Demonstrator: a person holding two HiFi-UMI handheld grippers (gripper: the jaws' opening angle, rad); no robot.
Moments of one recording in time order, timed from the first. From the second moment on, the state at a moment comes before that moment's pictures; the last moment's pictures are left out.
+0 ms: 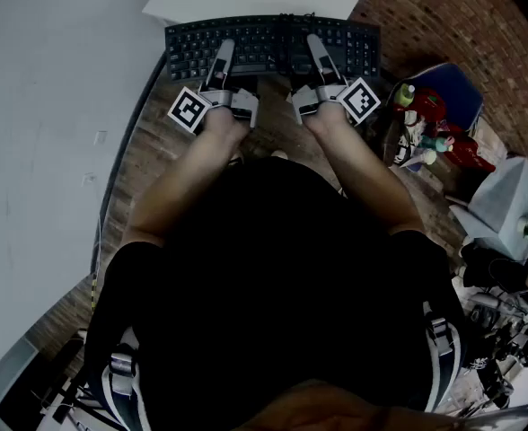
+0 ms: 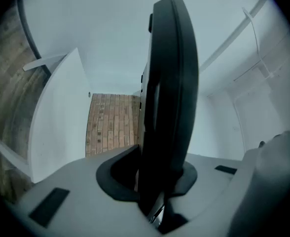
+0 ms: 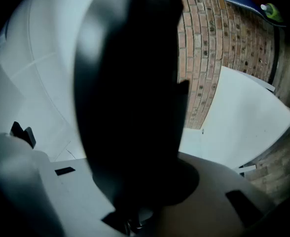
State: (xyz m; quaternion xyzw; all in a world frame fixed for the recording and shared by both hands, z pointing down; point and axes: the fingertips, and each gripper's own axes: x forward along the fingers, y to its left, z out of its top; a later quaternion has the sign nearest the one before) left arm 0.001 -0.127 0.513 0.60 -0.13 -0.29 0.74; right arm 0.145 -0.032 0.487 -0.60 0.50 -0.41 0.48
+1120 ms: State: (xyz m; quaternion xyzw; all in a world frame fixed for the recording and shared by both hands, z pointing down) left arm -0.001 -0.127 0.514 0.59 -0.13 -0.30 0.74; right arm 0.146 -0.035 0.488 -0.60 0.50 -0.41 0.47
